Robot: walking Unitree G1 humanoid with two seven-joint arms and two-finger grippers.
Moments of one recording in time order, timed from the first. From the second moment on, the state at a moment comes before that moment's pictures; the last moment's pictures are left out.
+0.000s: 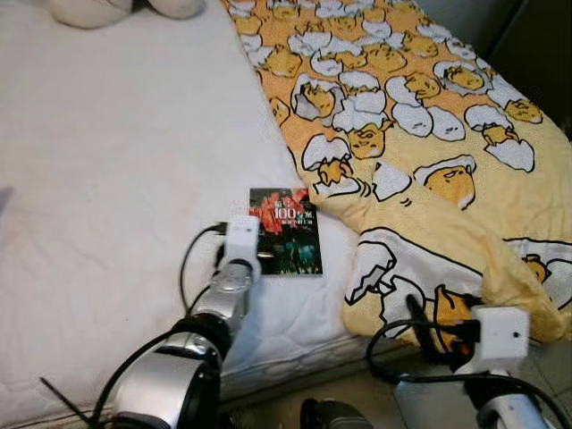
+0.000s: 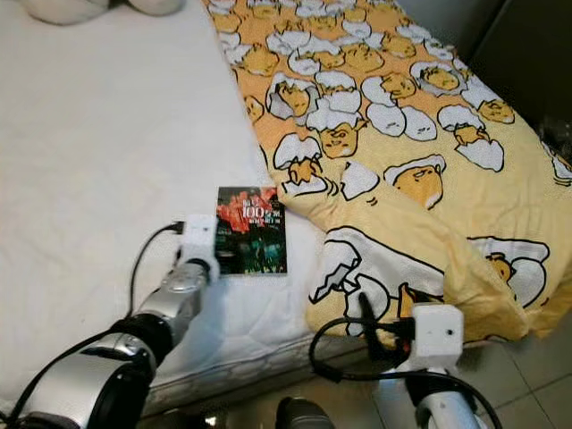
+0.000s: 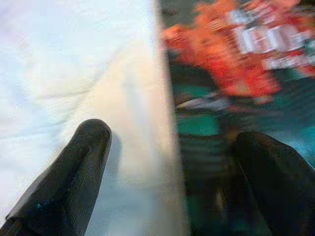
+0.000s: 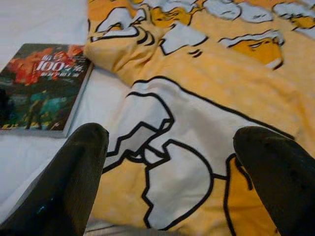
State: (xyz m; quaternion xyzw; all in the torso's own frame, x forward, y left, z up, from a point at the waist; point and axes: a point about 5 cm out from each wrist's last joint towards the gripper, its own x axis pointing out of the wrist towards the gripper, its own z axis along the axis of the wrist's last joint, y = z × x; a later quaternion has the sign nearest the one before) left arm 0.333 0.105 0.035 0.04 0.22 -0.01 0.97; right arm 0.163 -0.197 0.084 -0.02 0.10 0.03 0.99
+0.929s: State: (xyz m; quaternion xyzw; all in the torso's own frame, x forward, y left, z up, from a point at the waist) left arm 0.323 0.069 0.031 -0.13 0.23 -0.11 0.96; right arm 0.160 -0.197 0.080 0.00 0.12 0.06 0.99
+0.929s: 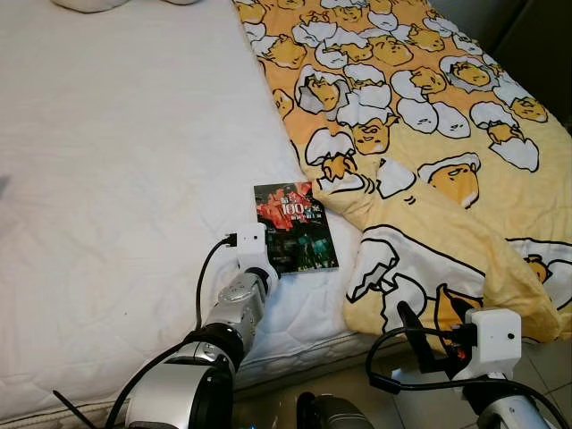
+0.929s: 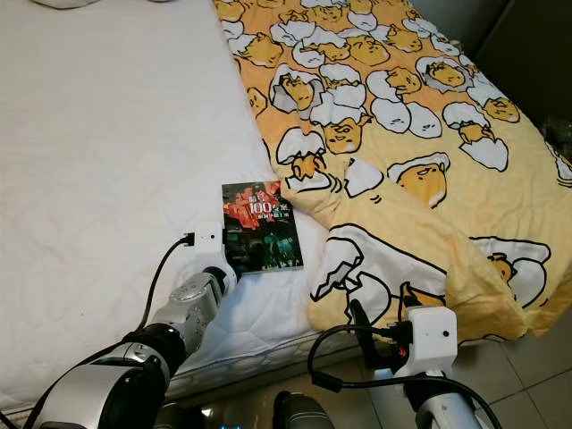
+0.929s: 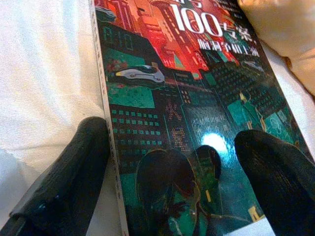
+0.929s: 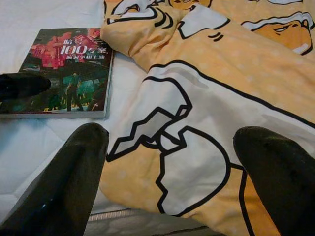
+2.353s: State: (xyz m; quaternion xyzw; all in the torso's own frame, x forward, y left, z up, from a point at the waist) left arm 0.311 0.077 0.016 -0.35 0.25 -0.10 0.90; right arm 0.166 -0.182 0.077 0.02 0.13 0.10 0.99
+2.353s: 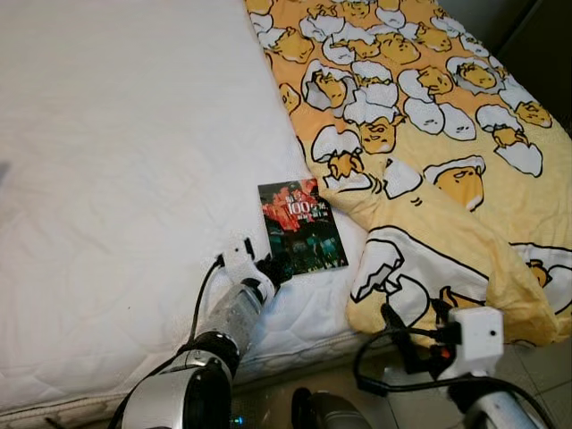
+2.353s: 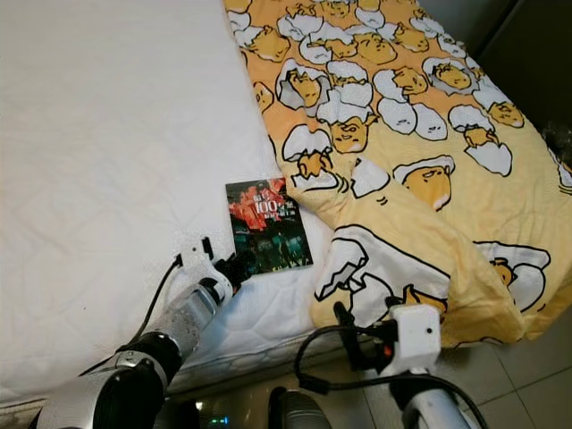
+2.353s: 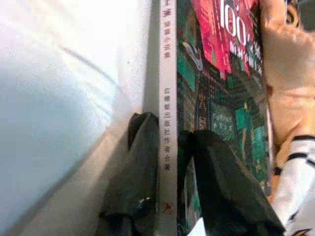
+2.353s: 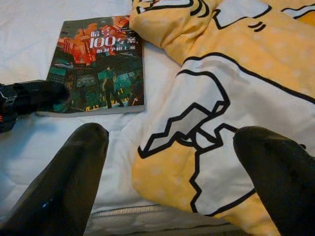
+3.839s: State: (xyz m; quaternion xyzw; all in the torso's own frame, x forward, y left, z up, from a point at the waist) left arm 0.293 0.188 0.088 0.07 0.02 -0.01 1.00; right arm 0.307 -0.155 0.087 0.09 0.02 0.13 0.99
